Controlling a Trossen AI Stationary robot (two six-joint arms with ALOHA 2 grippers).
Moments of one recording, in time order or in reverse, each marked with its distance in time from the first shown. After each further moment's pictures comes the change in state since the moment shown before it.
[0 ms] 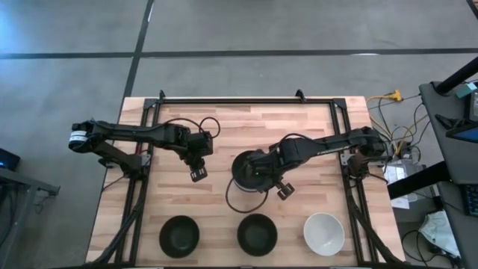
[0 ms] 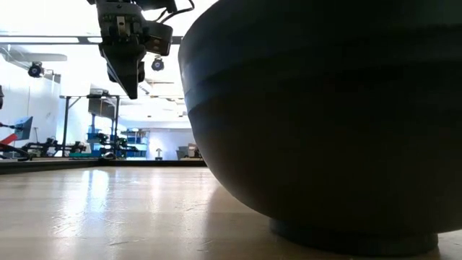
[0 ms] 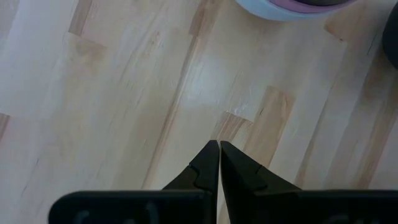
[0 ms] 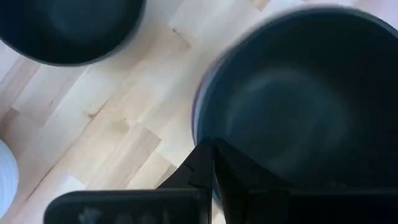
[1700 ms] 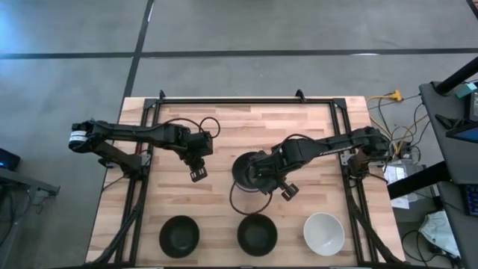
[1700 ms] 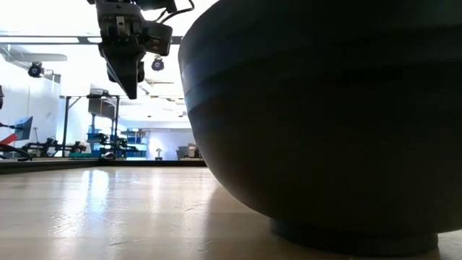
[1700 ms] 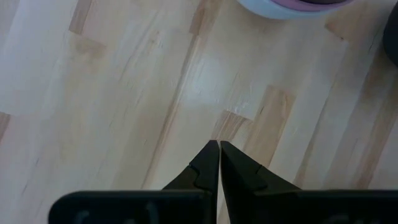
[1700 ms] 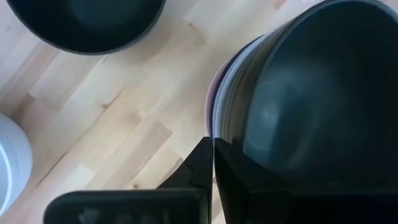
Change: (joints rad) left arm 0.000 0.000 0.001 -0.005 0.000 0.001; right arm 0.014 -0.007 -0.018 -0.013 -0.032 -0.042
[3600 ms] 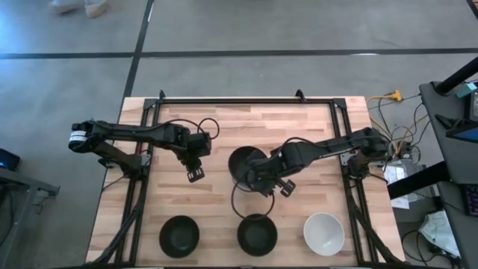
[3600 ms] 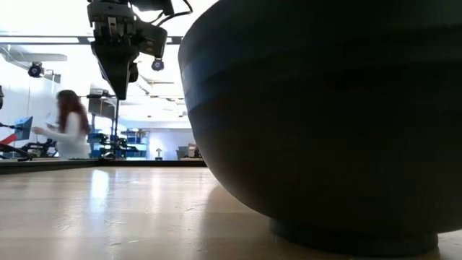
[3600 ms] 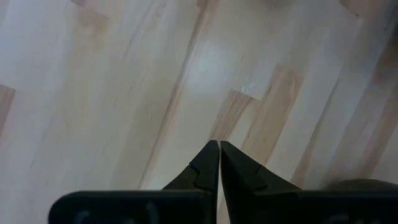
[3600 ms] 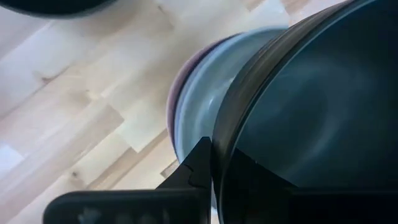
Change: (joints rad) left arm -0.001 0.000 0.011 -0.080 0.003 -0.001; right arm 0.029 0.019 -0.012 0.059 0.166 -0.182
